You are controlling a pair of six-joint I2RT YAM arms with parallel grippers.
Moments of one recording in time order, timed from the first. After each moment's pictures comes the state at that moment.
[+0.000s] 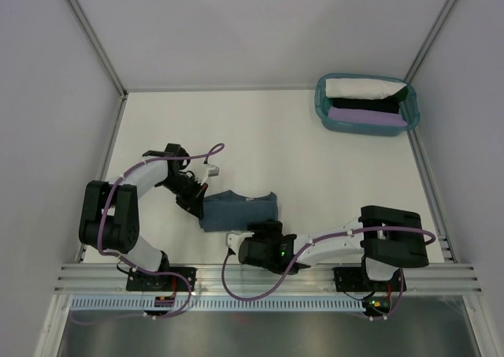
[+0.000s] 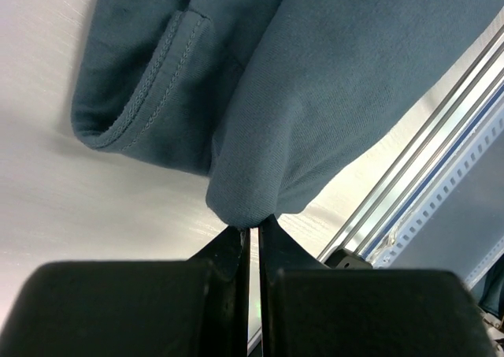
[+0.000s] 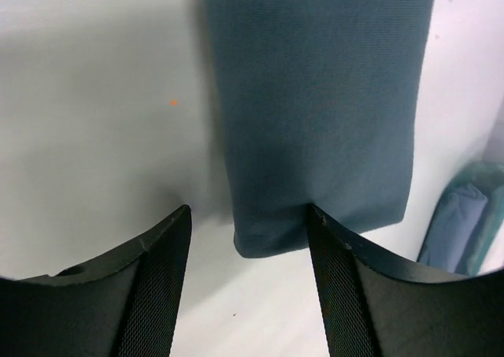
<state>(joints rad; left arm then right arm) -0.15 1.57 0.89 -0.94 0.58 0.61 1.47 1.64 0.78 -0.23 0.66 -0.28</state>
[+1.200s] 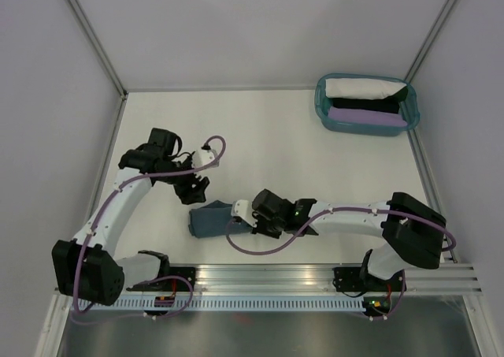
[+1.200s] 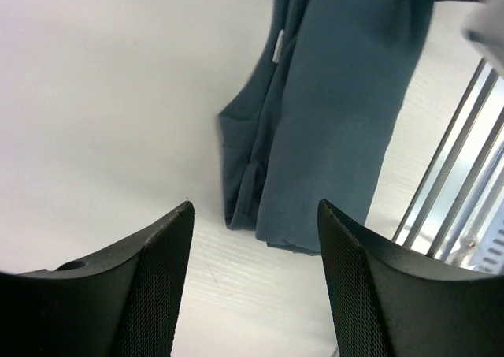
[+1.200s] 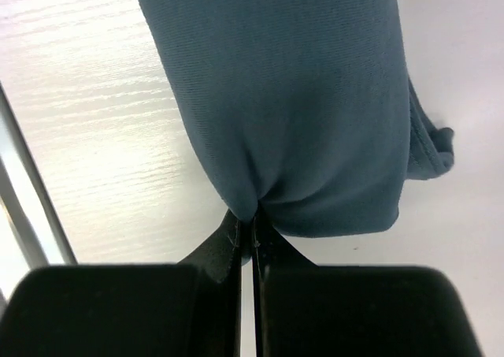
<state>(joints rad) -0.19 1.23 1.04 -1.00 0.58 0.82 1.15 1.53 0.81 -0.23 0.02 -0.28</state>
